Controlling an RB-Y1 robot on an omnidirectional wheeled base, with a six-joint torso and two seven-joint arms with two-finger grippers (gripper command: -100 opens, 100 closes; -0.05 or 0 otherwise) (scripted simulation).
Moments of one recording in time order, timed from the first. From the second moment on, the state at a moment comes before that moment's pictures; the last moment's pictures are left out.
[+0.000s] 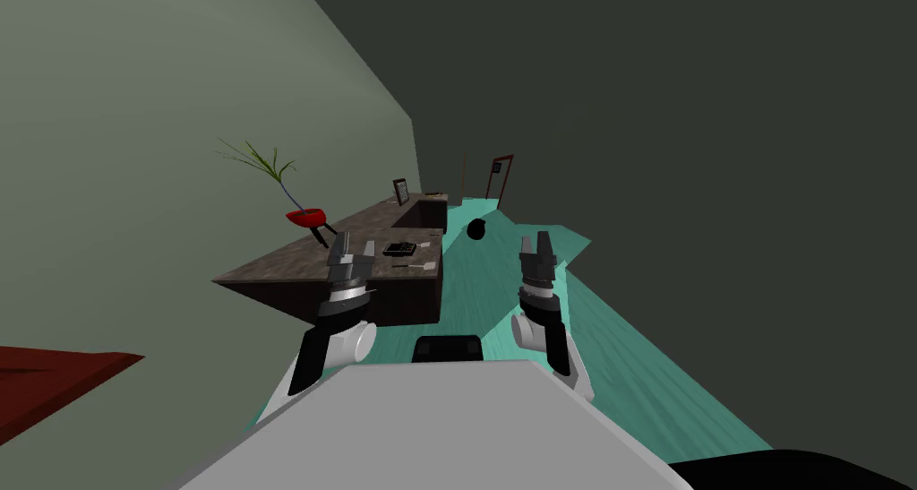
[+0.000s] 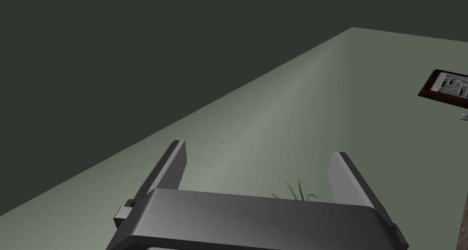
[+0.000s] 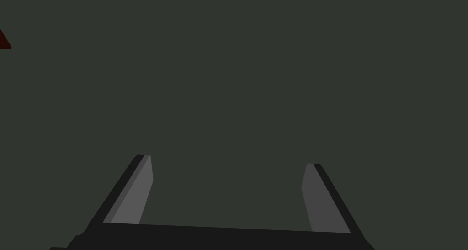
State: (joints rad) left arm 0.51 0.02 0.00 -2.28 0.12 -0.45 -0.05; right arm 0.45 0.00 0.02 -2.31 0.09 -0.52 0.09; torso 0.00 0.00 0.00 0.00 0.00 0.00
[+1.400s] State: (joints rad) left arm 0.51 0.13 0.13 -2.37 0.08 -0.06 -0.15; right arm 0.45 0.00 0.02 -2.31 0.09 -0.52 0.09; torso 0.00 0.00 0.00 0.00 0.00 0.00
